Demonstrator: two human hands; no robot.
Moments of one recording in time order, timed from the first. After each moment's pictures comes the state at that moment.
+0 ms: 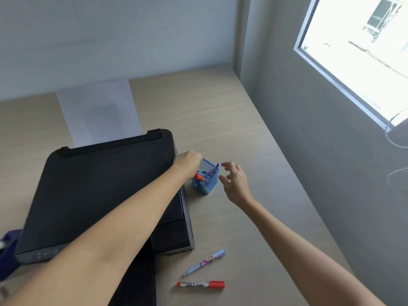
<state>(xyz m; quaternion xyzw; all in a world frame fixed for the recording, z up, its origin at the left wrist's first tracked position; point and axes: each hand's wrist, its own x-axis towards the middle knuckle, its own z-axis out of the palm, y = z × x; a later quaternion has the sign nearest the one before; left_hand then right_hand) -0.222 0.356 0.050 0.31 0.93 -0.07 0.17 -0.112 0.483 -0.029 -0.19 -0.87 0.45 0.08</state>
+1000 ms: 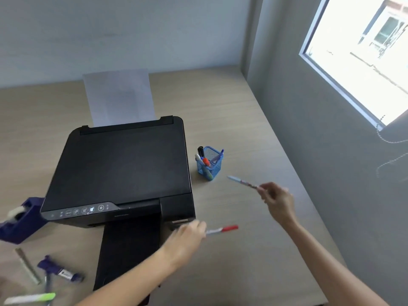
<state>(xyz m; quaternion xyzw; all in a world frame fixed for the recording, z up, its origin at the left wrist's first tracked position) 0.003 0.246 0.041 0.38 0.90 0.01 0.22 0.022 0.521 -0.007 -0.27 -0.87 0.40 0.13</state>
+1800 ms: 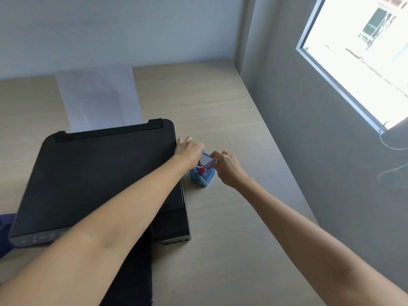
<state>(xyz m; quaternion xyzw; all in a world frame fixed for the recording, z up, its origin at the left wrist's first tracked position) -0.219 0.355 0.050 0.33 0.94 -0.07 0.10 -0.134 0.476 0.013 -0.09 -0.96 0.27 -0.02</state>
